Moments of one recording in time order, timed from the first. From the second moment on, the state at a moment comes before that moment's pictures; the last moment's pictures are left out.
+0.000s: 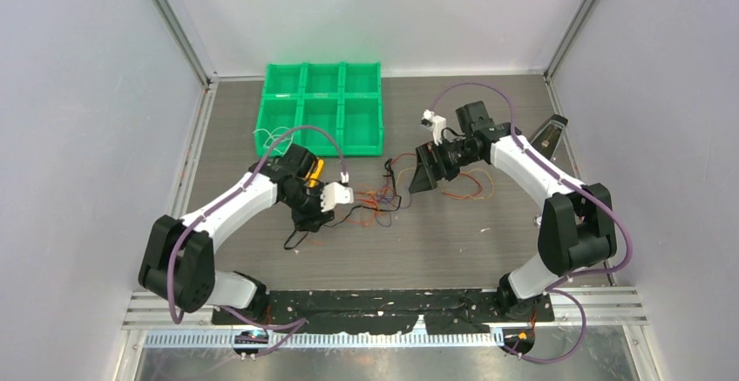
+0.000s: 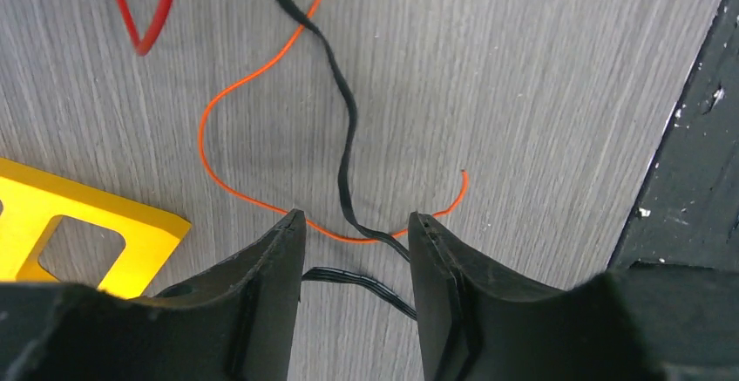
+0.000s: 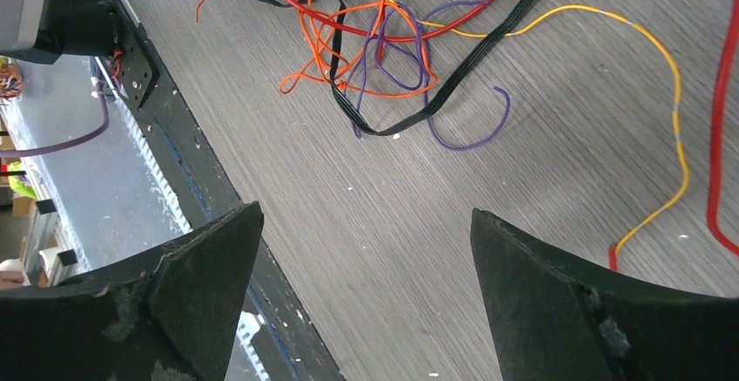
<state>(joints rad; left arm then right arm) -0.44 1.41 0.91 -0.83 0.43 0.93 0.29 1.55 1.16 -0.71 -0.77 -0.18</state>
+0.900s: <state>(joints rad) -0.68 1.18 1.07 -0.87 0.18 0.92 0.30 1.53 1.17 -0.61 -0.81 -0.13</state>
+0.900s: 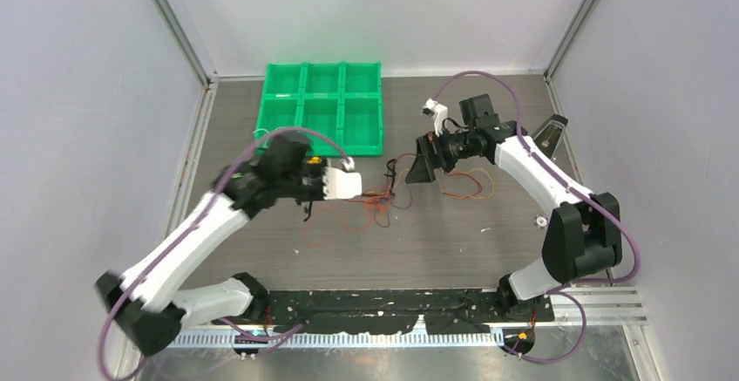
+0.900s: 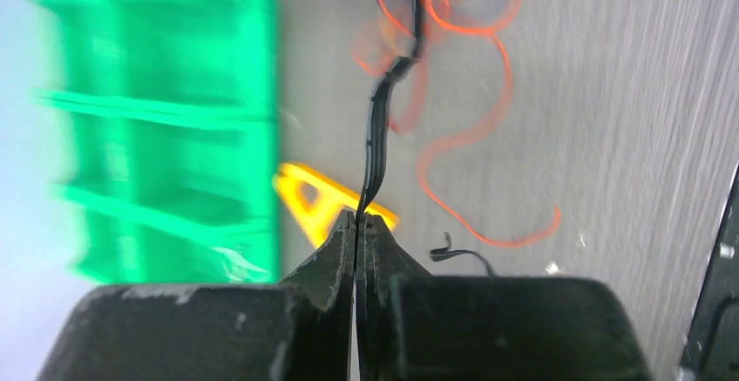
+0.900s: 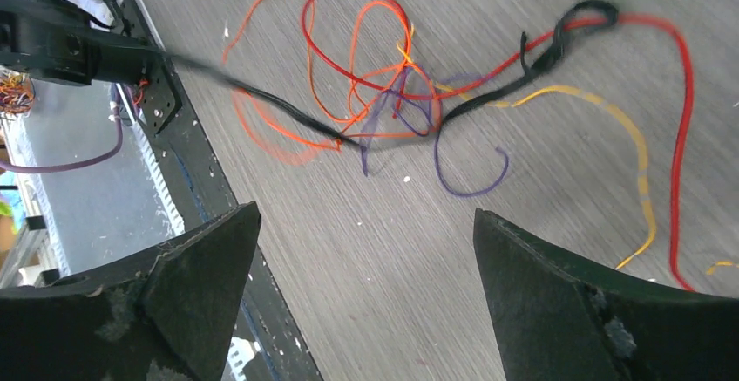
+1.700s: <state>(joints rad) -0.46 1.12 1.74 -0.66 0.76 0.31 0.40 1.28 1.45 -0.45 -0.95 -0.08</state>
